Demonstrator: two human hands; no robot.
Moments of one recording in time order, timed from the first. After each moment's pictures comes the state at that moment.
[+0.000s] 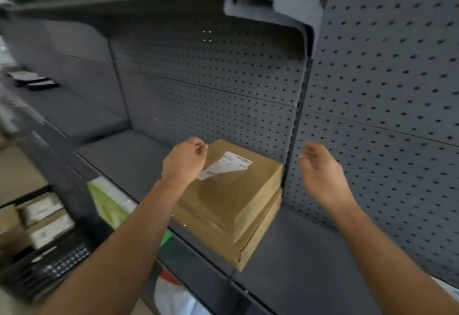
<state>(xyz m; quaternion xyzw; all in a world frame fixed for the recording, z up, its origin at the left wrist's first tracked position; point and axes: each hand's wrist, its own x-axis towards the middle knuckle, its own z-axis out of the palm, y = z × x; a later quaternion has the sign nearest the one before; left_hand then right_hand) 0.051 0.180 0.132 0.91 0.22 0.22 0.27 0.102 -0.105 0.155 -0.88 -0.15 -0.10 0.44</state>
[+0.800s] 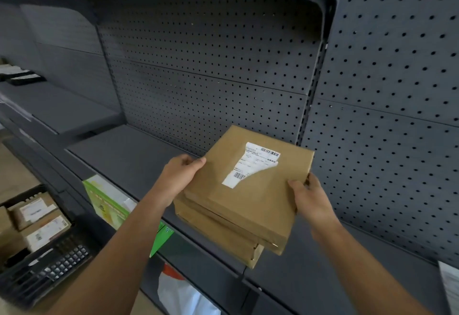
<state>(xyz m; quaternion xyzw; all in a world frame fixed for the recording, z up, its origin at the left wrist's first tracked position) 0.028 0.233 0.087 0.82 0.26 0.12 0.50 0.093 -0.053 0.083 -0.79 0.01 0.09 0.61</state>
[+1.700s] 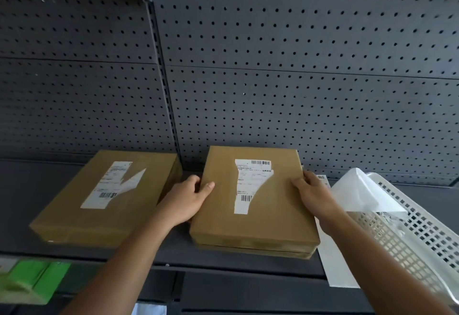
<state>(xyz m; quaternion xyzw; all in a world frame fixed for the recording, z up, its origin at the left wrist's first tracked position) 0.057 -0.006 0.035 0.94 -0.04 -0.10 0.32 0.020 -0.299 0.043 -0.79 0.20 0.00 0.58</state>
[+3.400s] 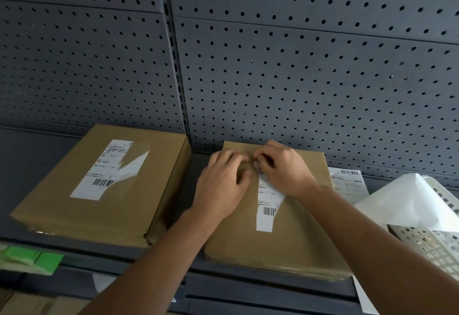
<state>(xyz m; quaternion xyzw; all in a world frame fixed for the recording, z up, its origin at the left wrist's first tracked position) 0.096 -0.052 -0.014 0.94 -0.13 0.11 0.28 0.129 -0.231 0.005 -0.94 -0.17 -0.11 0.28</state>
